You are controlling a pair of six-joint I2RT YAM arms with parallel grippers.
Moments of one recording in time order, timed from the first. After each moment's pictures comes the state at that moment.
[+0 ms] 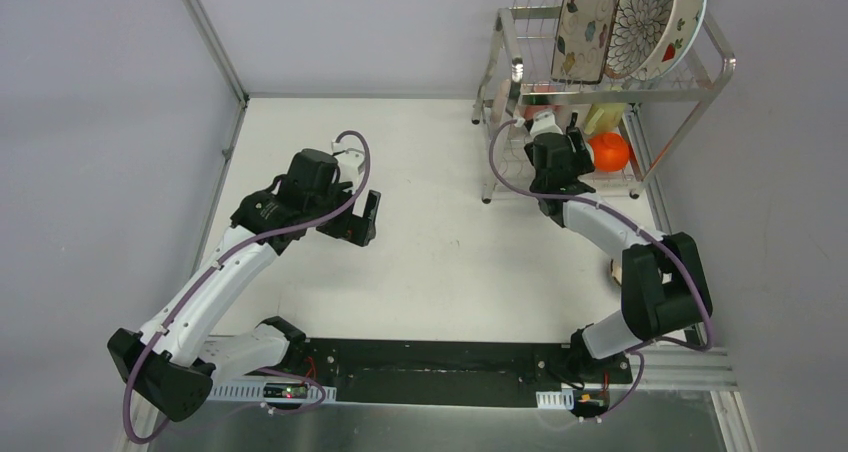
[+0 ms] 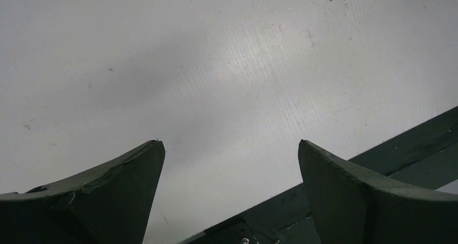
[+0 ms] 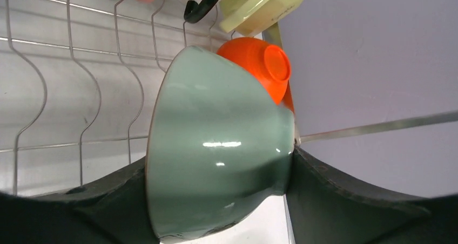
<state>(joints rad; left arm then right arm) -0.52 1.05 1.10 -0.83 0.05 -0.16 0.34 1.50 0.91 0.12 0.71 -0.42</state>
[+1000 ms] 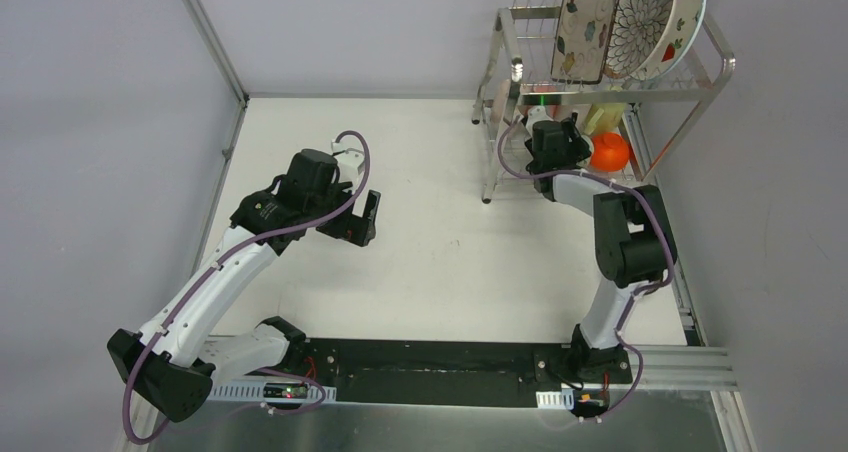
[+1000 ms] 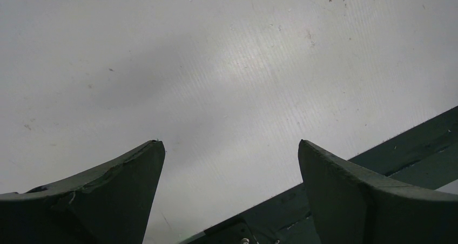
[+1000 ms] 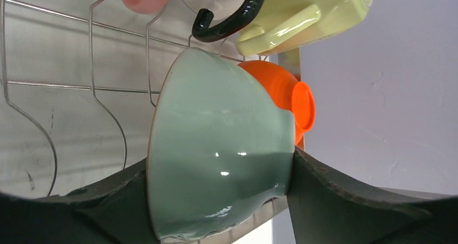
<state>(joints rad) -0.52 1.05 1.10 -0.83 0.05 -0.16 0.25 1.83 1.09 0.23 0.67 -0.61</state>
